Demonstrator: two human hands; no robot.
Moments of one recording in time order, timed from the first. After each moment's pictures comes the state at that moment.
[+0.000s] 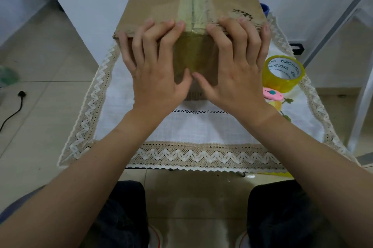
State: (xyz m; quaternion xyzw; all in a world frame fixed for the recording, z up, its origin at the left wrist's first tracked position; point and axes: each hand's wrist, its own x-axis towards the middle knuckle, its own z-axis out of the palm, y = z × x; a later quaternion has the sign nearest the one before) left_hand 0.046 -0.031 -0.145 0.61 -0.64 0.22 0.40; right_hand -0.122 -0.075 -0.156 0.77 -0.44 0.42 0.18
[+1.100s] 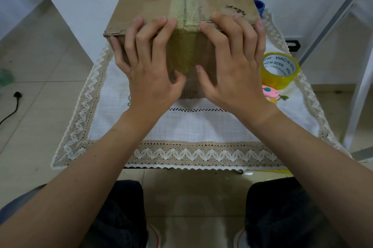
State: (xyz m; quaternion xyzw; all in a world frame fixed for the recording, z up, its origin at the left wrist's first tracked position) left_hand 0.038 -0.032 -0.148 0.62 -0.63 0.22 0.41; right_hand -0.130 -0.068 -0.146 0.79 -0.43 0.42 0.16
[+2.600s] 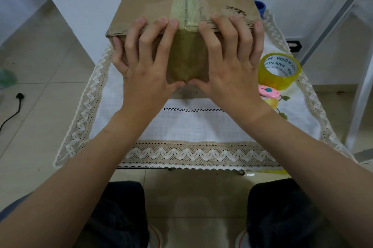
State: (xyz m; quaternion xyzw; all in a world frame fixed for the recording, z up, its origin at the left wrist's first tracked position) left_hand 0.065 -0.036 -0.159 0.63 -0.67 0.25 0.31; right_hand -0.123 -0.082 -0.161 0.78 -0.45 0.36 0.24
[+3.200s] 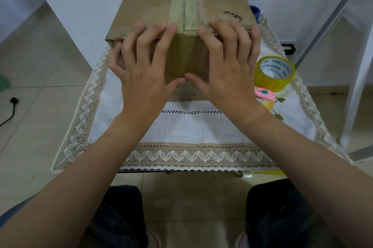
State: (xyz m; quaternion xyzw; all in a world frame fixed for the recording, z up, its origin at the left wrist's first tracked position) left_hand 0.060 -0.035 -0.157 0.64 -0.64 0.27 0.33; right_hand -0.119 -0.083 -0.160 0.76 -0.44 0.42 0.23
